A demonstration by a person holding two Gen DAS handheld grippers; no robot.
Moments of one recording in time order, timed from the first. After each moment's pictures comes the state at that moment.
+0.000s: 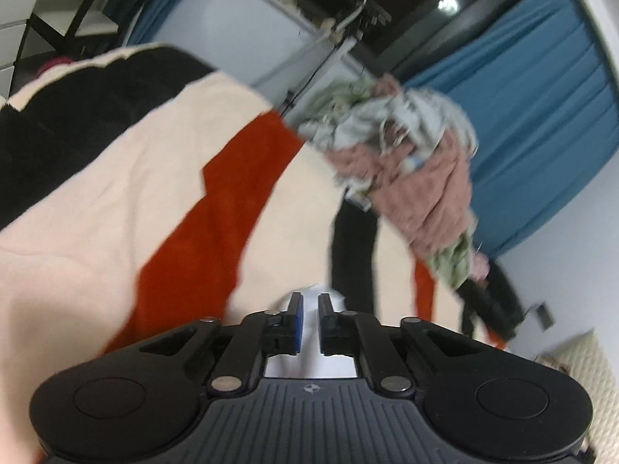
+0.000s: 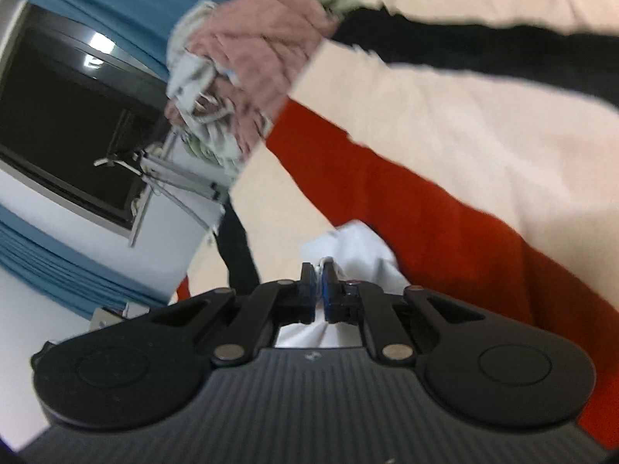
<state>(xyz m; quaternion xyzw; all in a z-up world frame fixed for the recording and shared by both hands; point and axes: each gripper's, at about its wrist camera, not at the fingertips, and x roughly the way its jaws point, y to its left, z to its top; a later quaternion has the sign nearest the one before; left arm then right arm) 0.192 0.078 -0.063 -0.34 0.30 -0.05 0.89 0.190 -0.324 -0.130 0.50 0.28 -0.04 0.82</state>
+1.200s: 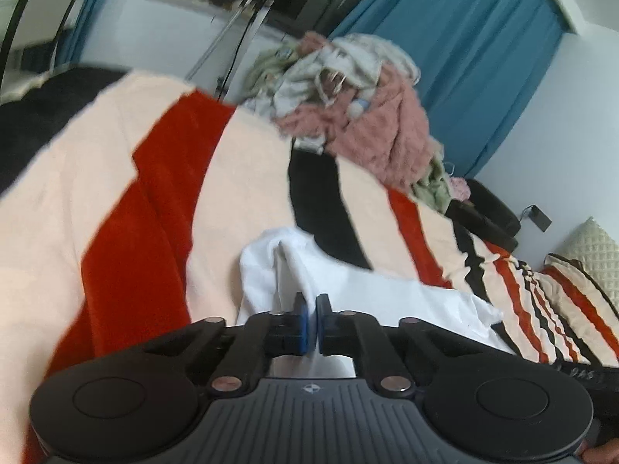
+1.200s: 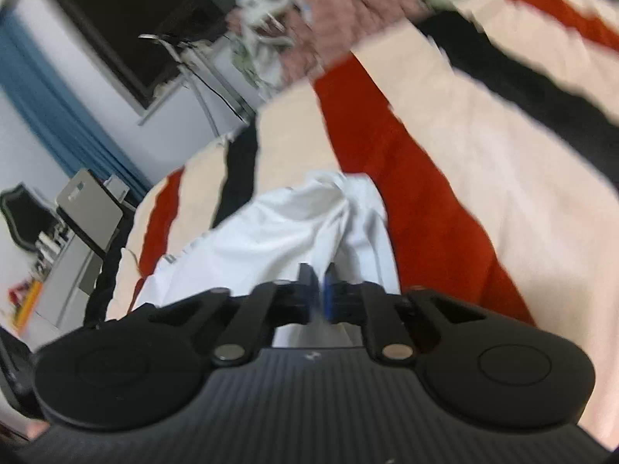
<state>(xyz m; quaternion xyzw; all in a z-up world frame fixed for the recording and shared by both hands) 0.187 0.021 -0.075 -0.20 0.28 -0.13 0.93 0.151 -0.297 -0.101 0.27 0.30 0.05 0.91</state>
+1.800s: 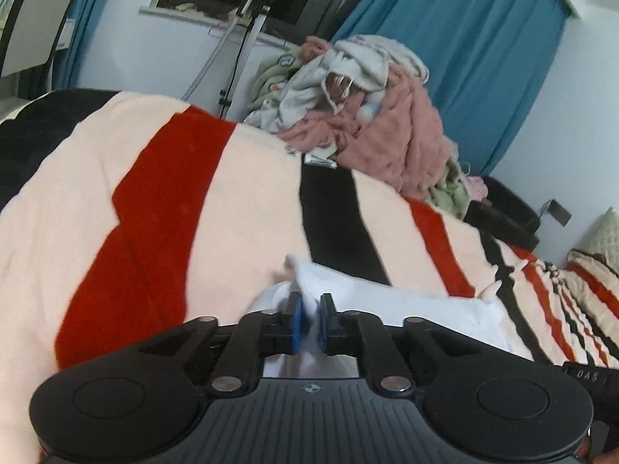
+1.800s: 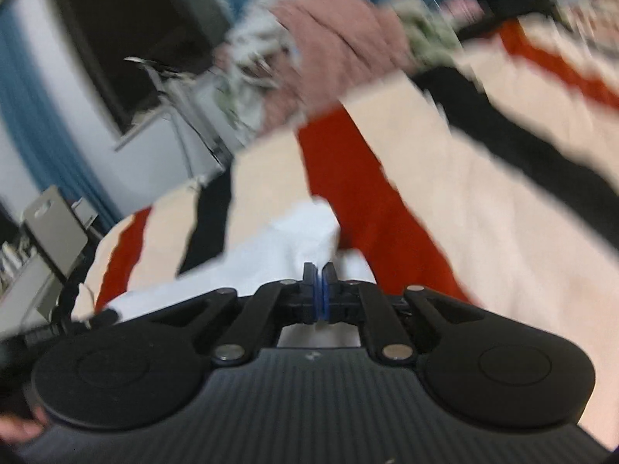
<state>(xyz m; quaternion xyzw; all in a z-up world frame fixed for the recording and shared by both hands) 0.239 0.012 -0.077 -0.16 0.29 -0.11 0.94 0.203 -0.305 -0.116 0.27 0.27 -0.01 0.92</state>
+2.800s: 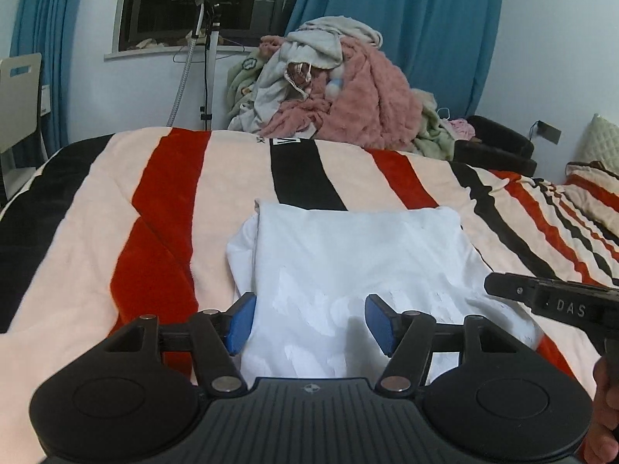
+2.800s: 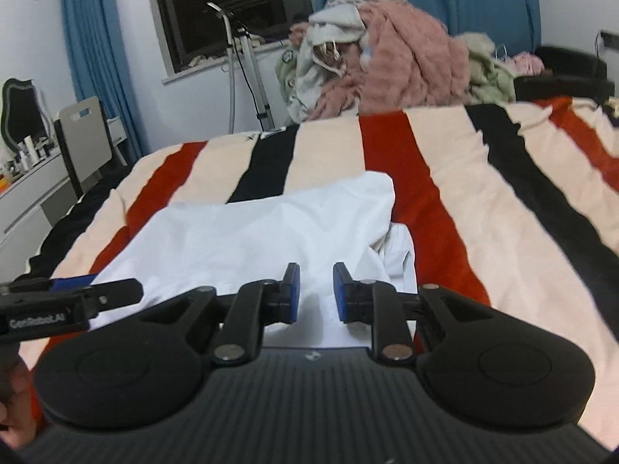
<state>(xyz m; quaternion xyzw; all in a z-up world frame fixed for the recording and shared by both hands) 0.128 -0.031 -0.052 -0.03 0.30 -0.12 0.95 0.128 -0.242 -0.088 0.09 0.27 0.05 0.96</state>
